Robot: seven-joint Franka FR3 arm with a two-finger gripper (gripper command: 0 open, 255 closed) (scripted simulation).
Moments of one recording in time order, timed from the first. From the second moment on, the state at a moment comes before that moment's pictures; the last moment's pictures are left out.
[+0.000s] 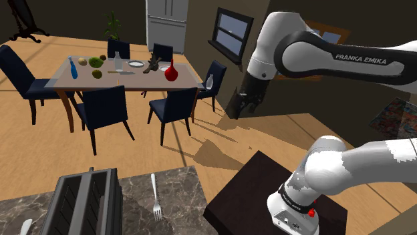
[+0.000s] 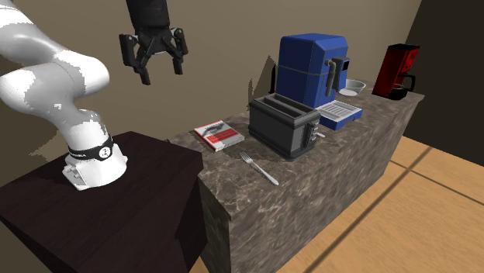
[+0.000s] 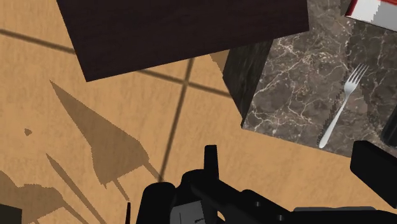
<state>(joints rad) 0.05 -0.79 0.12 -2.53 0.10 1.75 0.29</state>
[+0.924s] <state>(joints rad) 0.09 -0.45 0.39 -2.63 0.22 2.19 0.60</state>
